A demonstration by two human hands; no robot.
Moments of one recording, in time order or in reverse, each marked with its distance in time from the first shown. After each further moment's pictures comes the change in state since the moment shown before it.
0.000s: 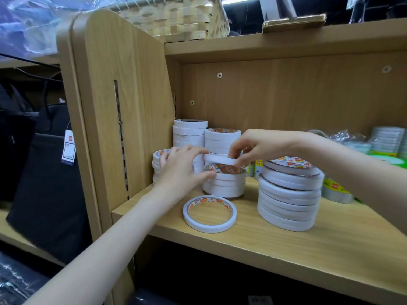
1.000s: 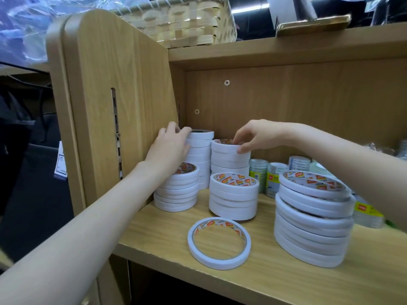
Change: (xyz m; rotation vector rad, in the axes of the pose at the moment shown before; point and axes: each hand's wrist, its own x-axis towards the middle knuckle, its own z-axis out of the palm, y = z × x) left_hand 0.082 -0.047 -0.010 0.324 0.043 0.025; right_hand 0.059 0.033 -0.029 -0.230 0.144 0.195
